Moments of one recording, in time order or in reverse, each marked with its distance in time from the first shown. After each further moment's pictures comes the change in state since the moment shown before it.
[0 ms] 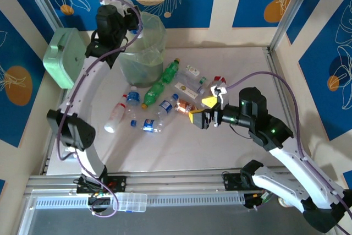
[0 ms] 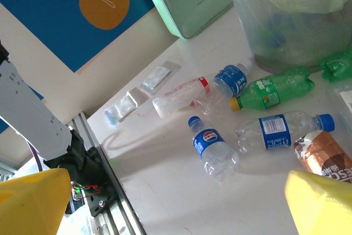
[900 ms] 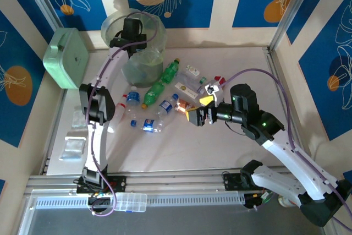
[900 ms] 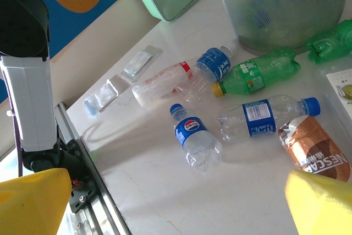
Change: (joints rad) left arm 0.029 0.476 0.332 -0.388 -0.097 0.107; right arm -0.016 0.080 -0.014 0.010 0.027 -0.032
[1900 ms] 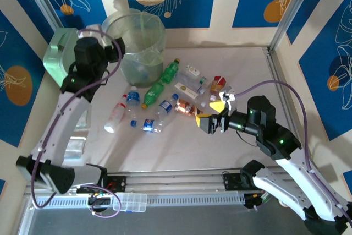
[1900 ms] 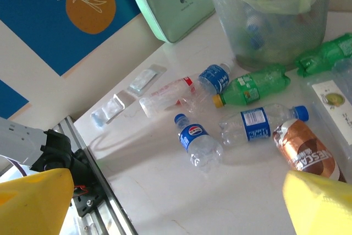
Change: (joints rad) left arm 0.000 -1.025 -0.909 0.237 0.004 -0.185; right arm -0.005 -0.212 -0.051 -0.060 0.027 0.031
